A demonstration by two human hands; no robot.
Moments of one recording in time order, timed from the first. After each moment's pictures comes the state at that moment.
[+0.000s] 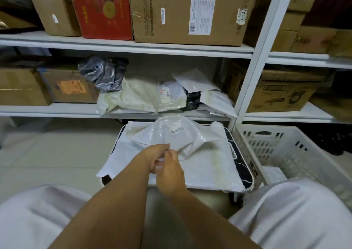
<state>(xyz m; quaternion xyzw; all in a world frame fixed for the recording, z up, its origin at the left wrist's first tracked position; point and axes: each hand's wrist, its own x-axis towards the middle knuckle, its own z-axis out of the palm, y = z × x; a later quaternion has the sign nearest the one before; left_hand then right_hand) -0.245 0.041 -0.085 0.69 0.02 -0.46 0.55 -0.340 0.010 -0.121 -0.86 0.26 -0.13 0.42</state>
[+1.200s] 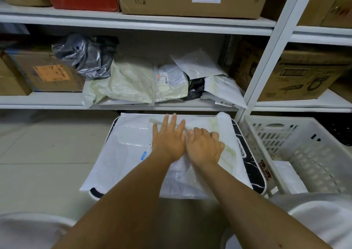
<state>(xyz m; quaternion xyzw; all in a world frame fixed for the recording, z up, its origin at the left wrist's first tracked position) -0.204 -0.038 -0.121 0.92 -0.38 -0.02 0.09 -0.287 -0.113 -0.112 -0.90 0.40 -0.12 0.13</state>
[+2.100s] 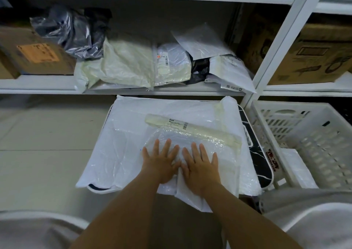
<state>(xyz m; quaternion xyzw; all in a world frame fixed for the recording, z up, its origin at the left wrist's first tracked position) -0.211 0.000 -0.218 0.89 -0.41 -0.17 -0.10 -0.324 -0.112 -0.230 -0.97 0.21 0.10 0.03</state>
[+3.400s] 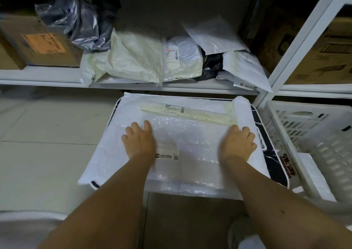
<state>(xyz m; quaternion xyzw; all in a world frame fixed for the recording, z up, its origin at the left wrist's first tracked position) -0.155 0.015 -0.193 0.99 -0.15 0.01 0.04 -0.279 -0.180 -0.190 -0.85 0.52 -0.09 0.06</state>
